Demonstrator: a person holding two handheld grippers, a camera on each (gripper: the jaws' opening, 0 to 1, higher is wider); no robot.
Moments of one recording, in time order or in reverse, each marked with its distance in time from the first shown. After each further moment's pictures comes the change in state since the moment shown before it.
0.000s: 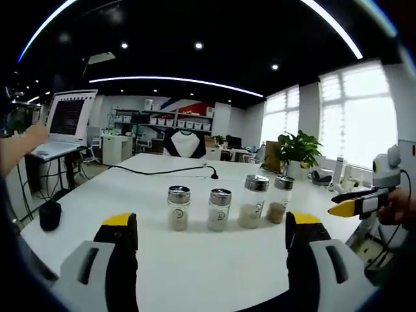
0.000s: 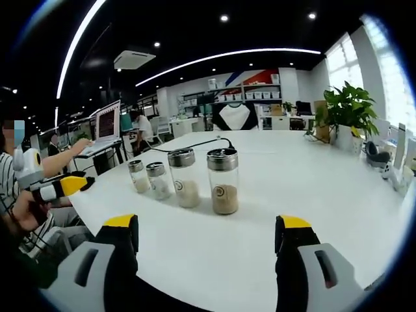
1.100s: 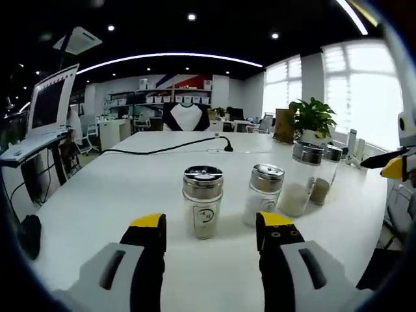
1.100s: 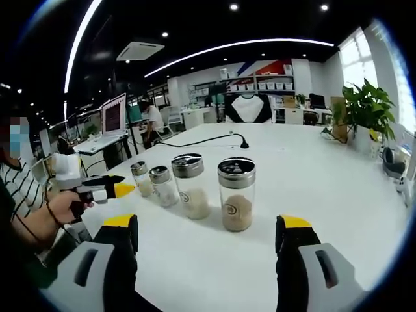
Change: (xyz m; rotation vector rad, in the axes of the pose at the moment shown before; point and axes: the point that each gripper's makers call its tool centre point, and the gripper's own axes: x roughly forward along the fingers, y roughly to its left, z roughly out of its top) left arm 0.101 0.054 -0.044 0.046 0.177 0.005; right arm 0.049 0.009 0.021 -0.019 0.080 0.092
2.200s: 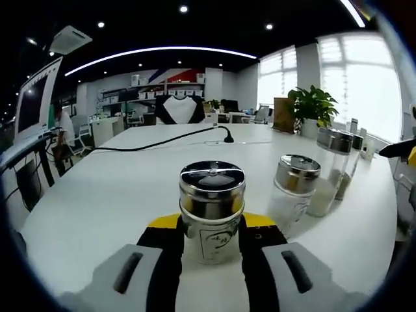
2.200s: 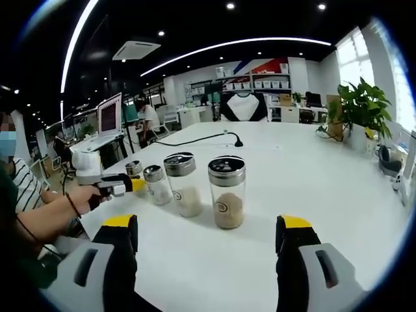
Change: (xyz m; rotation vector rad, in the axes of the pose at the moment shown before) left arm 0.065 0.011 -0.010 0.064 0.056 -0.034; right arm -0.006 -0.013 0.000 0.009 0.012 -0.029
